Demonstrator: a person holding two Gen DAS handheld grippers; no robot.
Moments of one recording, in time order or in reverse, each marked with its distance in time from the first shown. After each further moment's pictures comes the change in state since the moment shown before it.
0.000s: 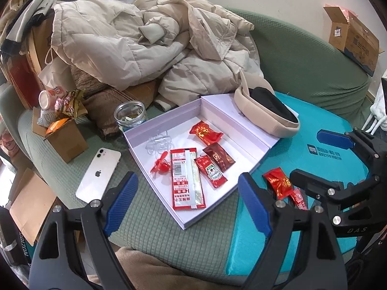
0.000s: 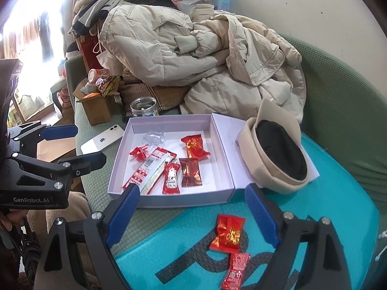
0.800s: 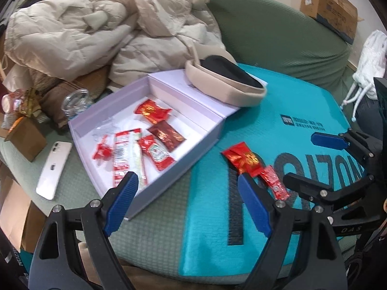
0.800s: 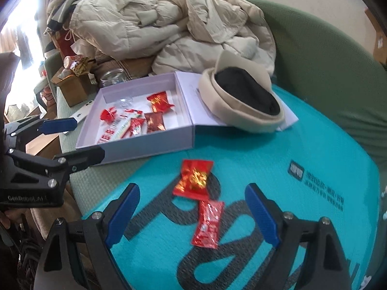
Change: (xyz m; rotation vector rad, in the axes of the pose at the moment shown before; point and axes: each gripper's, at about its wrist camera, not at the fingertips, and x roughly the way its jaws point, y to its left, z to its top) left arm 0.036 -0.085 -0.030 0.115 0.079 -0.112; right arm -0.002 -0.061 -0.084 0.133 0.111 -0.055
